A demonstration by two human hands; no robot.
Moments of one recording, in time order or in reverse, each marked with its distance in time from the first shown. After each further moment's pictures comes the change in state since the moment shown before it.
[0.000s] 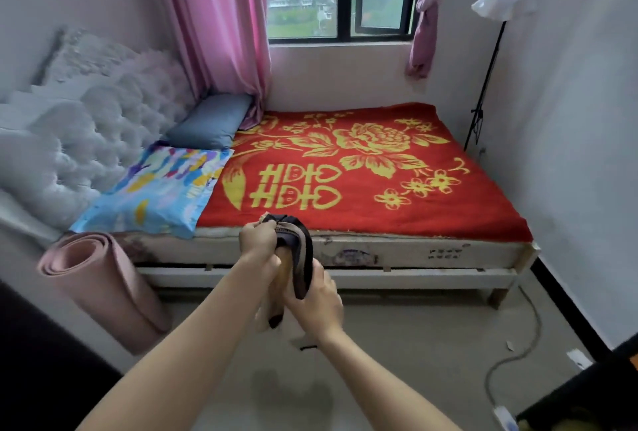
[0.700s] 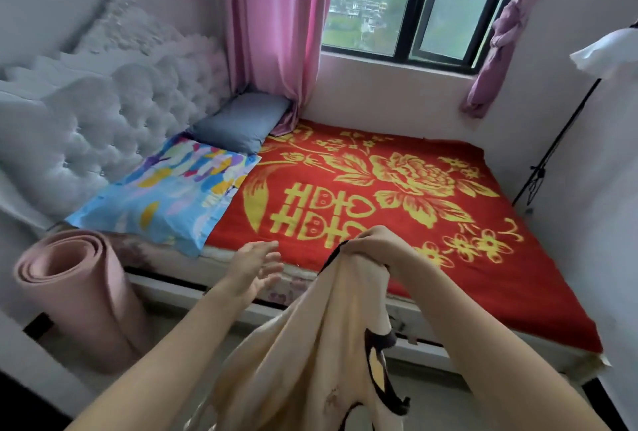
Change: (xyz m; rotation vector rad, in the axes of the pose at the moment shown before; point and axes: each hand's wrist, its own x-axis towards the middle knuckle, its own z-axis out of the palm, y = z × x) left_hand 0.206 0.047 -0.039 0.037 -0.216 -0.117; right_hand 0.255 -0.115 -0.054 0.025 -0.417 0.147
